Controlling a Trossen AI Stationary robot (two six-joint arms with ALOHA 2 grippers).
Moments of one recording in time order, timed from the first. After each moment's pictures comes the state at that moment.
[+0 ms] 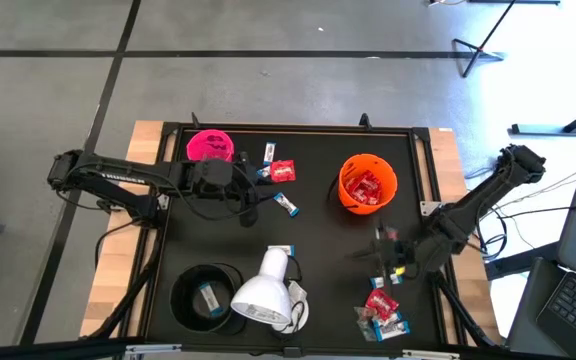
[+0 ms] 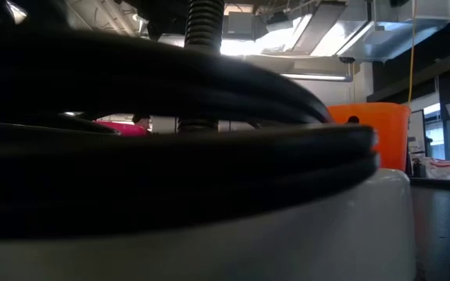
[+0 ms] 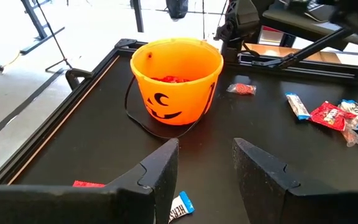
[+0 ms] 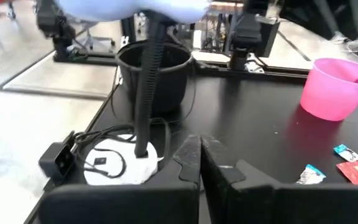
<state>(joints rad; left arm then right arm) -0.02 1.22 0.96 -0.16 -0.24 -0.13 0.71 1.06 0.71 0.04 0.57 0.15</state>
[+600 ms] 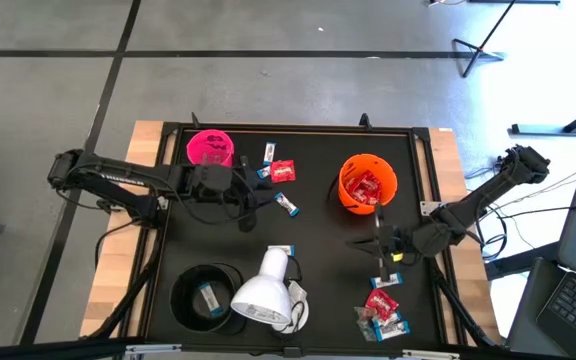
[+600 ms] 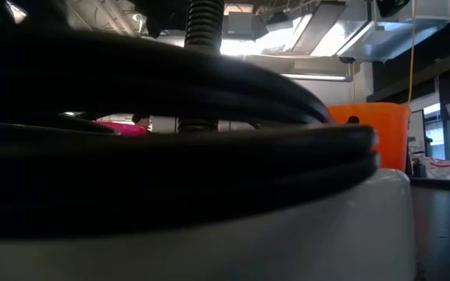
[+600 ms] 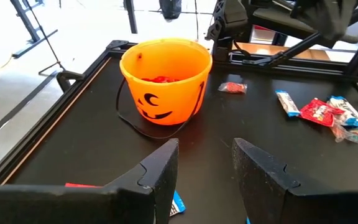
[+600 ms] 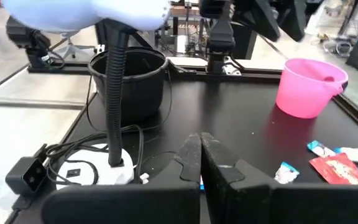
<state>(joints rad) -0.06 1.22 0.96 -0.16 -0.25 -0.13 0.63 1.01 0.67 0.05 0.56 0.14</state>
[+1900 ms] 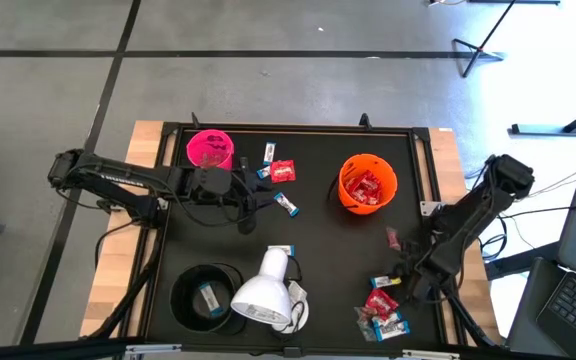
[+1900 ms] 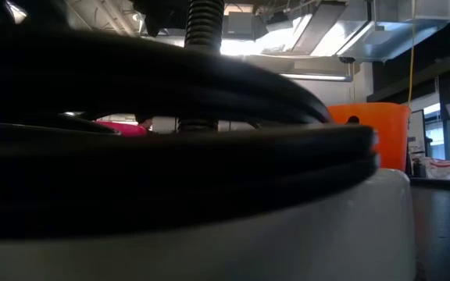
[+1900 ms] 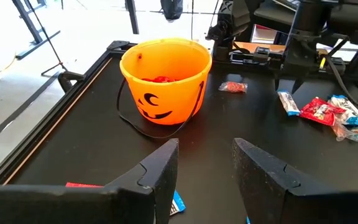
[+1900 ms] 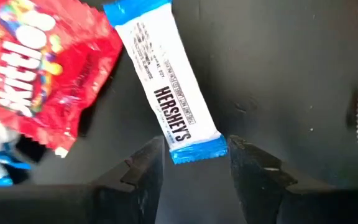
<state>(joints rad) -0.08 1.22 0.96 -0.17 -0.27 -0.13 0.93 1.36 0.67 -0.75 0.03 1.13</state>
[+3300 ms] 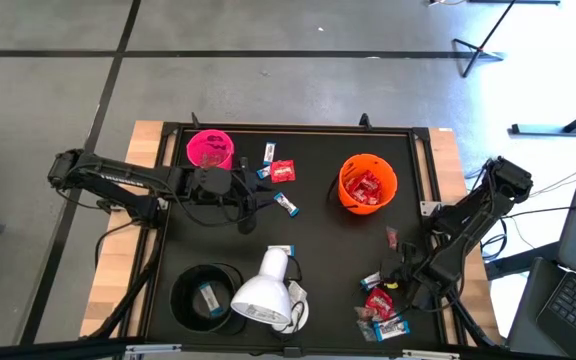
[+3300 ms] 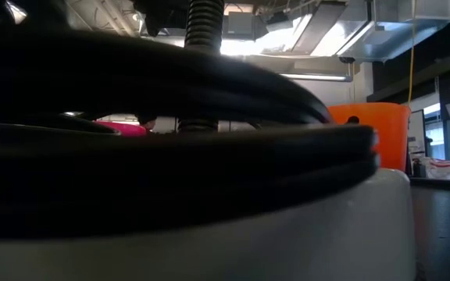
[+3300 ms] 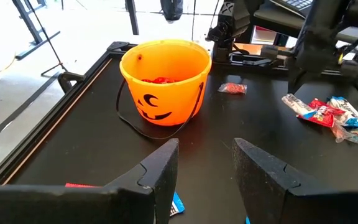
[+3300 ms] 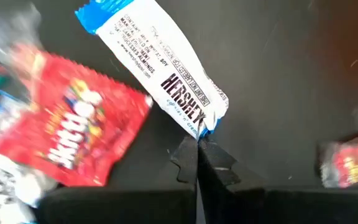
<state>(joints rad) -0.08 1.22 0.96 -0.16 -0.27 -0.13 0.94 1.40 0.79 -0.80 0.22 1.10</state>
